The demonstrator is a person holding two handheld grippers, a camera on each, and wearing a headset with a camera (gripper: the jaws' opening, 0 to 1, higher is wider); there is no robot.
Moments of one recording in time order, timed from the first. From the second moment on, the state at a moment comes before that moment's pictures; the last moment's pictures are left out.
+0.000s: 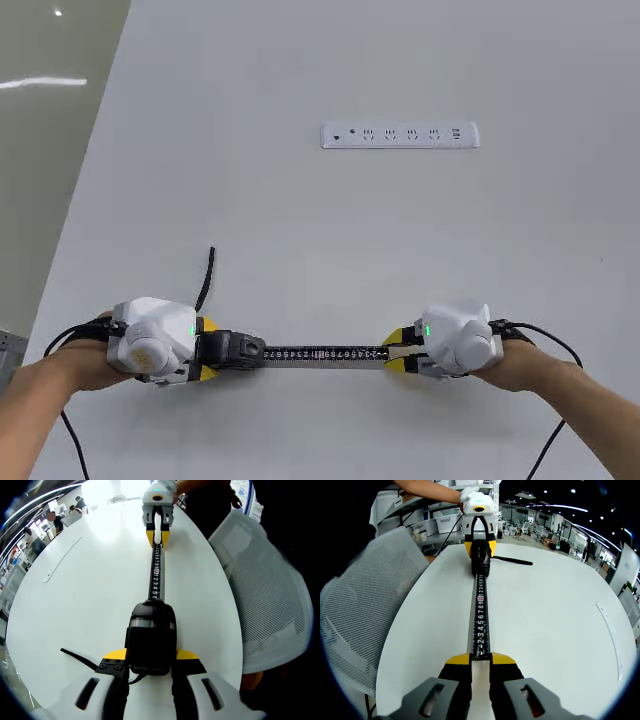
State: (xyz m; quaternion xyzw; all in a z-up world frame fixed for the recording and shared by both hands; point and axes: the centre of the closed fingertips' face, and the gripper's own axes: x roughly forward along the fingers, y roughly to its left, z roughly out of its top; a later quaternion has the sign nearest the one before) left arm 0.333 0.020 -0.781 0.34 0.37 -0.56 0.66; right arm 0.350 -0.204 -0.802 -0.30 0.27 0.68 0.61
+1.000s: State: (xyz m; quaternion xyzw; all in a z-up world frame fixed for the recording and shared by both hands) left arm 0.336 0.021 -0.780 0.35 0.38 -0.55 0.66; right arm 0.353 -0.226 -0.798 -0.30 0.28 0.67 0.61
